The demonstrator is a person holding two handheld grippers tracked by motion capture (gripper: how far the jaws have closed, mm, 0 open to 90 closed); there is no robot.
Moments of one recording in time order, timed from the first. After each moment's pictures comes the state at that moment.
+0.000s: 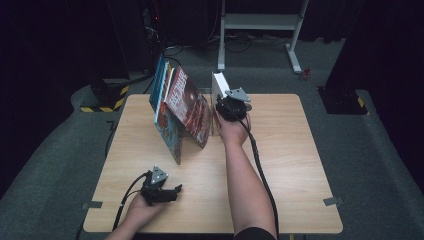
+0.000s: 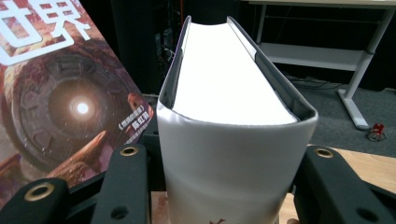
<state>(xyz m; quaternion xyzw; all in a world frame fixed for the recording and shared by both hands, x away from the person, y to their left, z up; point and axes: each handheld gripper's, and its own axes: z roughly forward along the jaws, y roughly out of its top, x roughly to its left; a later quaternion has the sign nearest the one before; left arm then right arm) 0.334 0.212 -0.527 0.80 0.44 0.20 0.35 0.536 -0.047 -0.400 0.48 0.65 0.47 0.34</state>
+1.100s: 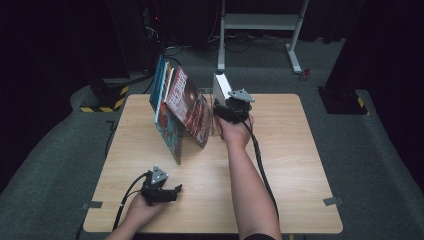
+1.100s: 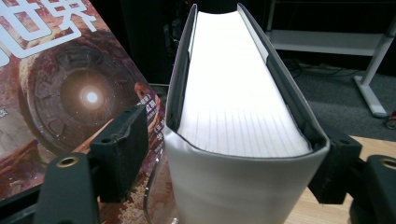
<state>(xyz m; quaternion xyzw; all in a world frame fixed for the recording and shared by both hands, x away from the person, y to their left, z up) 0.334 0.211 -0.527 0.80 0.45 0.20 0.35 0.532 -0.055 -0.399 0.49 0.66 0.48 0.31</state>
